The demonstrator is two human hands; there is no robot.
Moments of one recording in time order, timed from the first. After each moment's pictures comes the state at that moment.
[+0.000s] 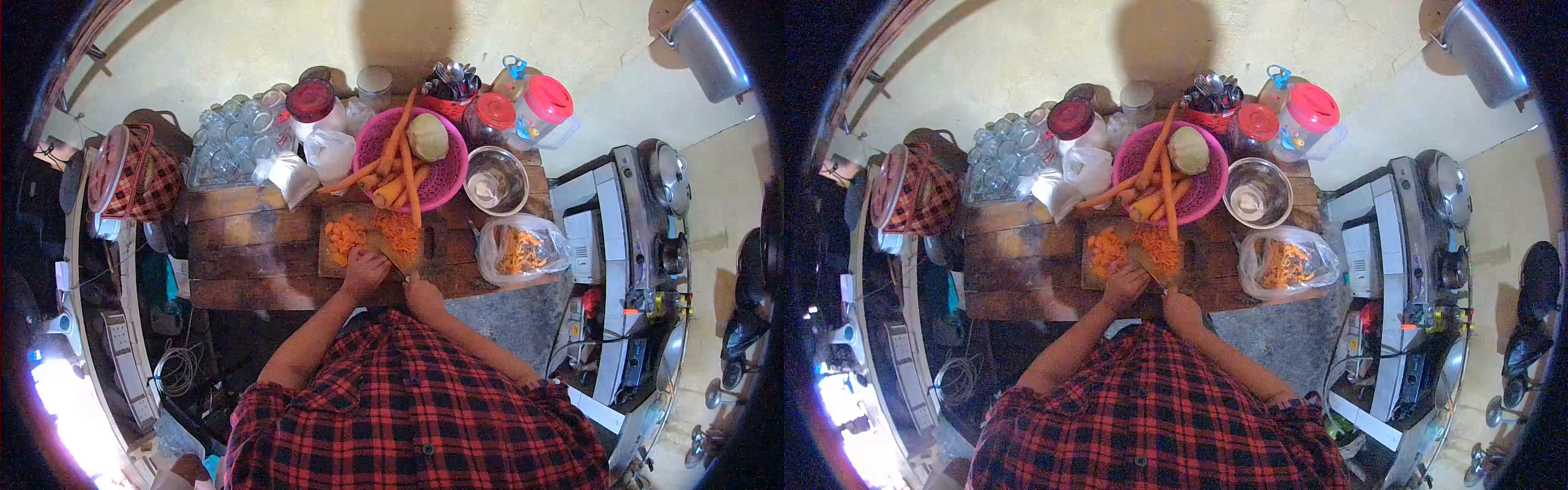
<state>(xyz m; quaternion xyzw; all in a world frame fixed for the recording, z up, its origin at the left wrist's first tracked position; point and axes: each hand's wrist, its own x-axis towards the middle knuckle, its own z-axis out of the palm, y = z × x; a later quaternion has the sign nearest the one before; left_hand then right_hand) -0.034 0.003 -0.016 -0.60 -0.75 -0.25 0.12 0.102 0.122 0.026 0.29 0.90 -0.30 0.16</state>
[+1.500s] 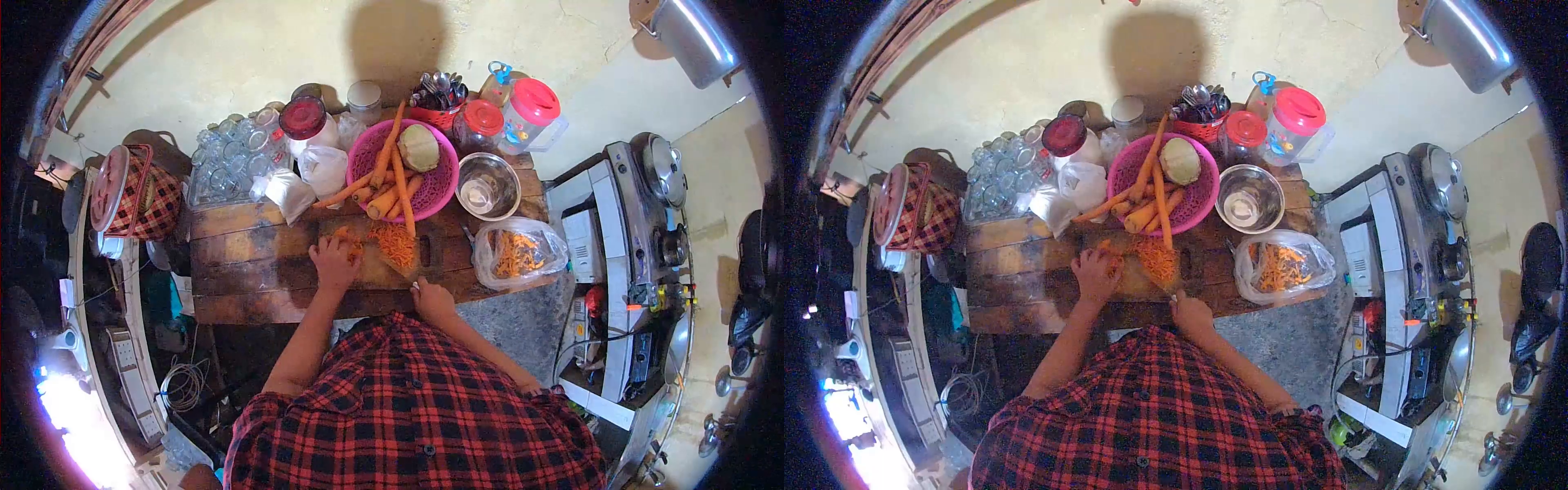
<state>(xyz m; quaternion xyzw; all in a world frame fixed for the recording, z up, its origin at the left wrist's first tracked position) -0.071 -0.002 0.036 -0.36 -0.91 -0.17 0.09 0.115 0.144 0.038 0.26 0.91 -0.28 0.13</state>
